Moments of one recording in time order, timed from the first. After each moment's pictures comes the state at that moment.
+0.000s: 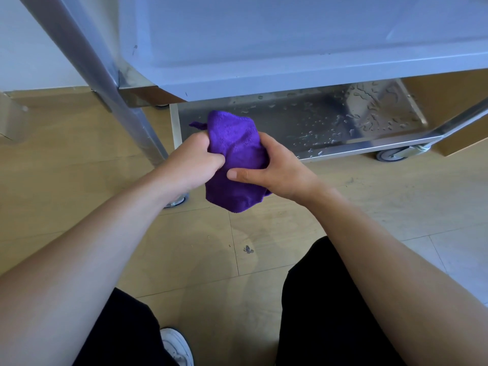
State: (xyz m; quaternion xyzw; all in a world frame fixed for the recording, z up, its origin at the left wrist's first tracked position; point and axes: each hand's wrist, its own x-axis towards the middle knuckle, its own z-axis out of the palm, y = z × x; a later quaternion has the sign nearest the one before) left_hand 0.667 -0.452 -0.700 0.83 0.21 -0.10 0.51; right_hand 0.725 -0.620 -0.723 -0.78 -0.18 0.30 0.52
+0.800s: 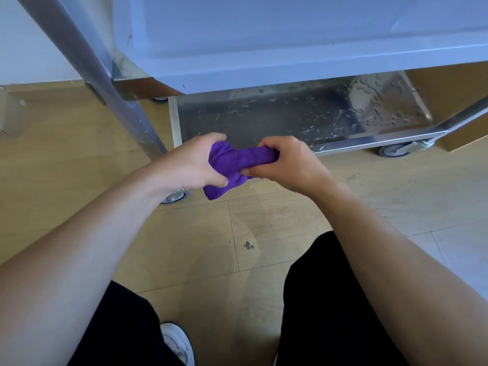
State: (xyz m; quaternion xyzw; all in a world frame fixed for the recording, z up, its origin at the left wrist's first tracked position) left_hand 0.666 -0.441 -0.711 0.88 0.14 -0.19 0.42; right_hand 0.734 -0.632 -0.724 -0.88 -0.20 0.22 0.37
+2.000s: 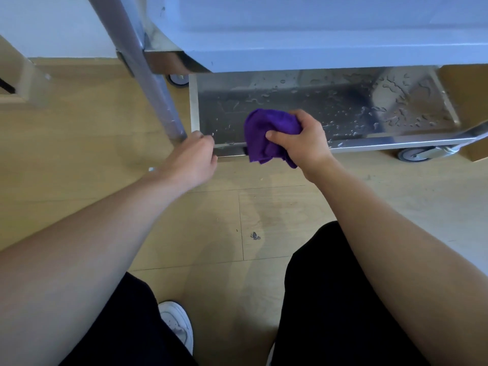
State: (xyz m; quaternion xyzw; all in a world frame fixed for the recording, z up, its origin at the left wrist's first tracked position) left_hand 0.649 -0.423 -0.764 0.97 0.15 -0.10 0.17; right_hand 0.755 -0.615 -0.753 -0.82 -0.05 0.19 0.54
